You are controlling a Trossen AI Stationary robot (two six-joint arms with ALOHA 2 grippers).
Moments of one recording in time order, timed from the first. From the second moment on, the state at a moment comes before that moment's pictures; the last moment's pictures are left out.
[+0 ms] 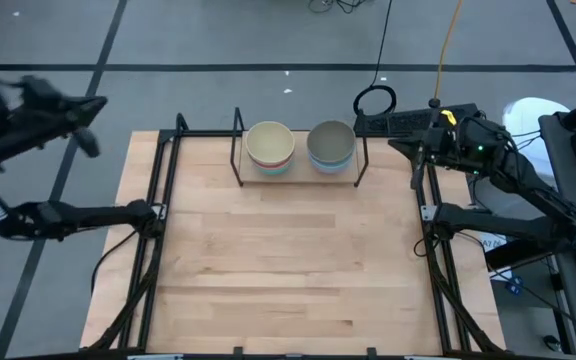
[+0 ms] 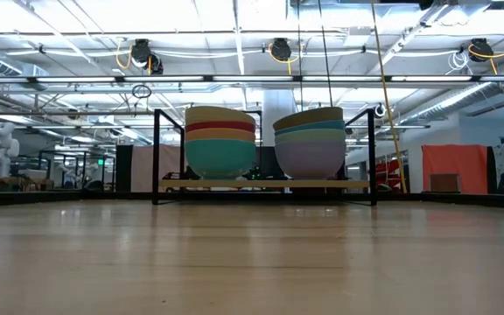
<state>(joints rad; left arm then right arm) 0.82 1.08 2.33 -1.57 -0.04 0.13 -0.48 0.65 1.02 -0.59 -0.08 -0.22</state>
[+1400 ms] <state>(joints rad) 0.82 0.47 2.25 -1.57 0.04 0.02 -0.48 0.54 1.02 -0.59 -0.08 -0.22</state>
